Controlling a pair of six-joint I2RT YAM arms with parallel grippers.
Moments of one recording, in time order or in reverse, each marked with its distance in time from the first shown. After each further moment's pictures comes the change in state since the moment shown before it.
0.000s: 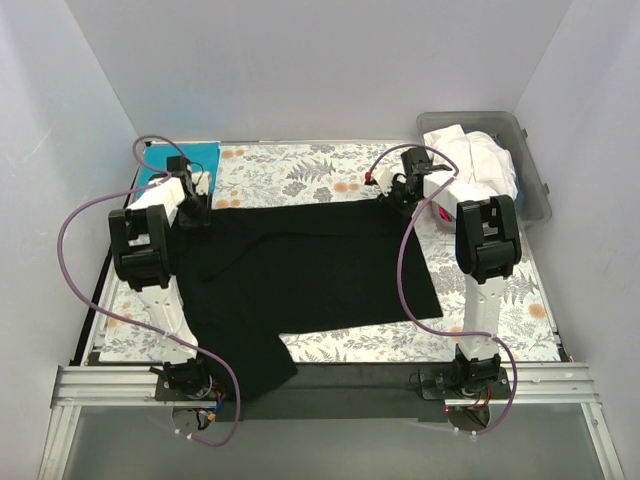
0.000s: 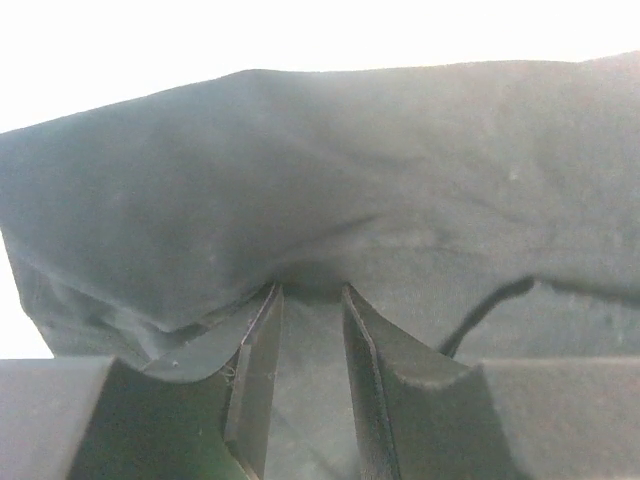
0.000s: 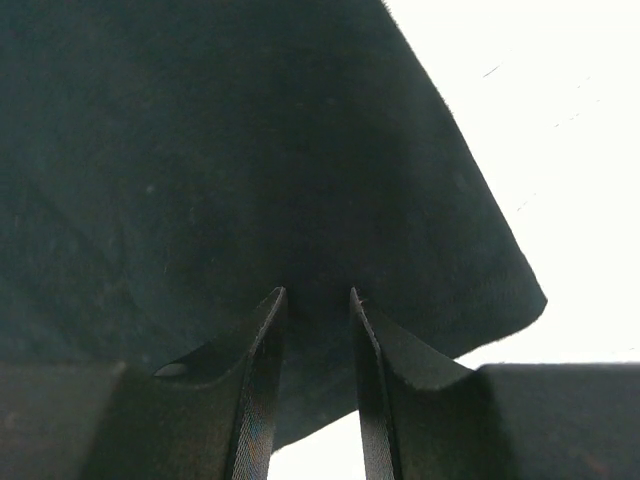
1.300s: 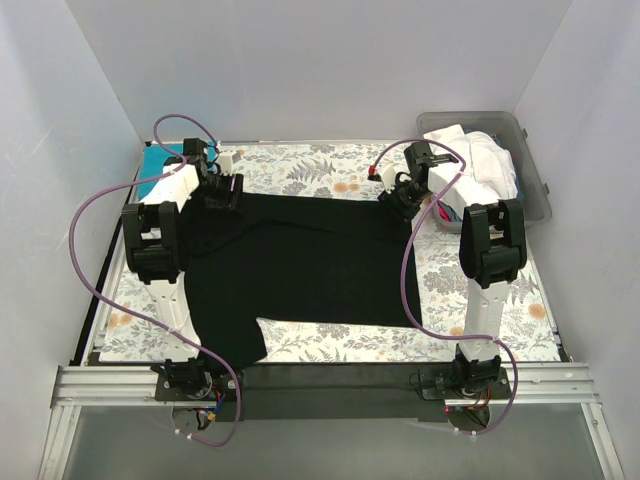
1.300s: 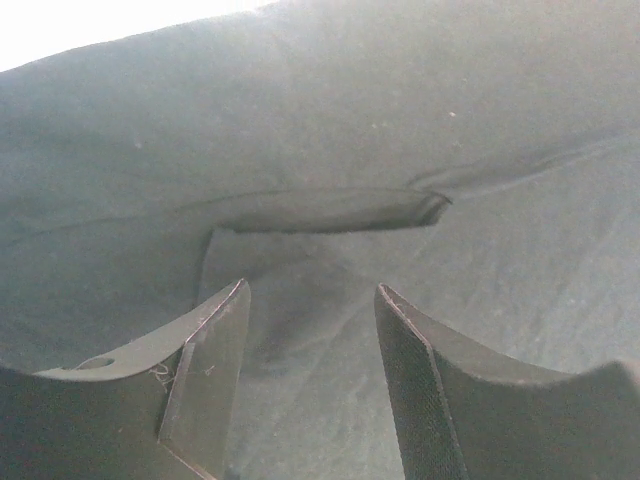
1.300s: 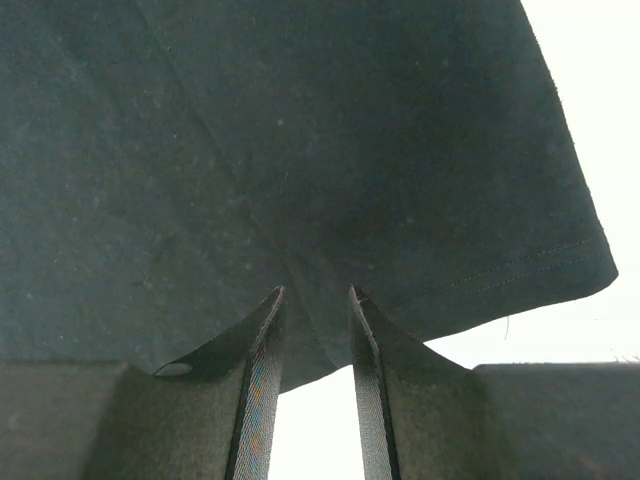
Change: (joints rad) left arm -0.093 0.084 0.232 -0.069 0.377 0.086; right arm -0.005 -0.063 0.069 -0.275 -0.096 0.122
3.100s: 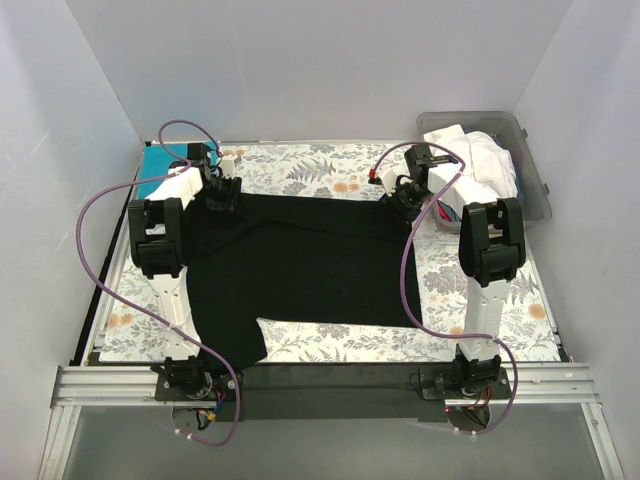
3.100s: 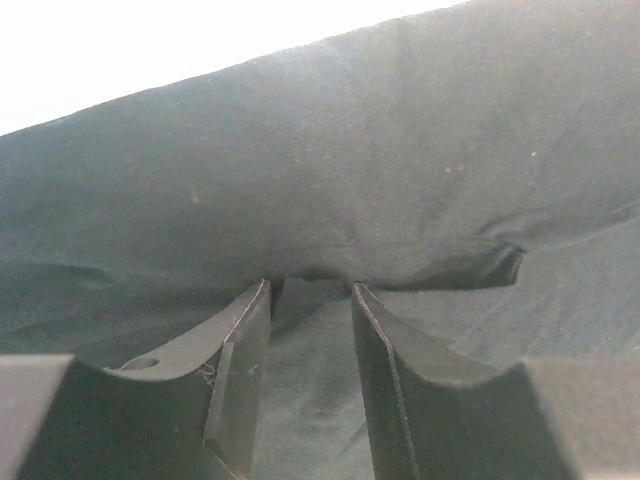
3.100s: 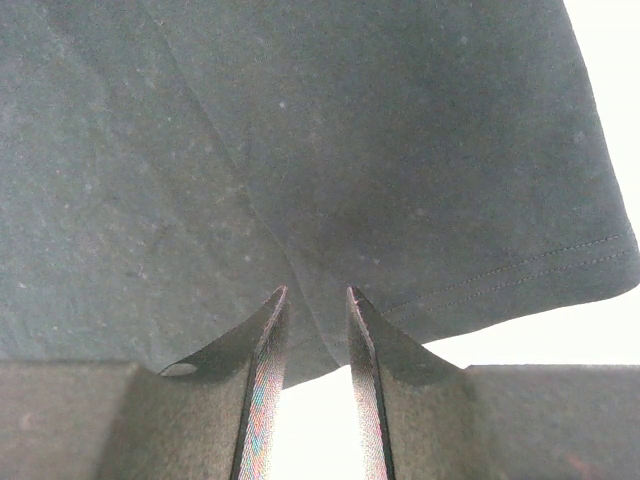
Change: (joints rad) left arm -0.010 0.078 0.008 0.079 -0.054 -0.001; right arm -0.008 0.016 -0.004 -0.023 0.000 -0.023
